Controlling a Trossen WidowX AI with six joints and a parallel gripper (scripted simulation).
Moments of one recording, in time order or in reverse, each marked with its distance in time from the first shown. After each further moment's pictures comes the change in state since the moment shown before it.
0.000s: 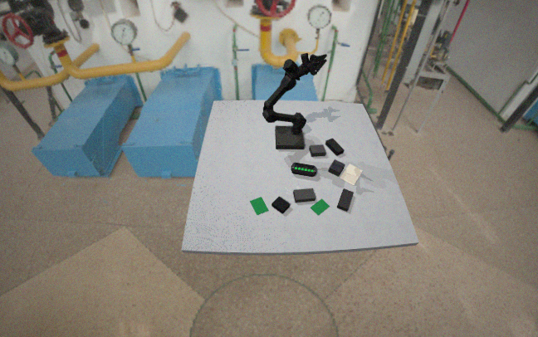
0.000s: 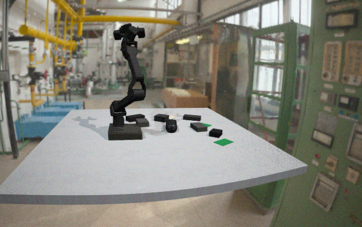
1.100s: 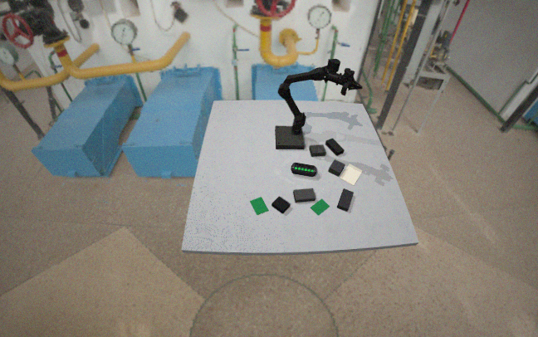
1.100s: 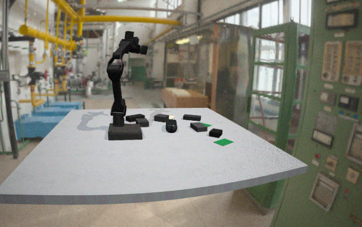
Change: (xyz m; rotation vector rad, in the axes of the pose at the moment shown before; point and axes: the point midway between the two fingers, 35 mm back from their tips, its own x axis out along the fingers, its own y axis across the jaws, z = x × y) arm 0.100 -0.005 -0.216 0.122 0.708 -0.313
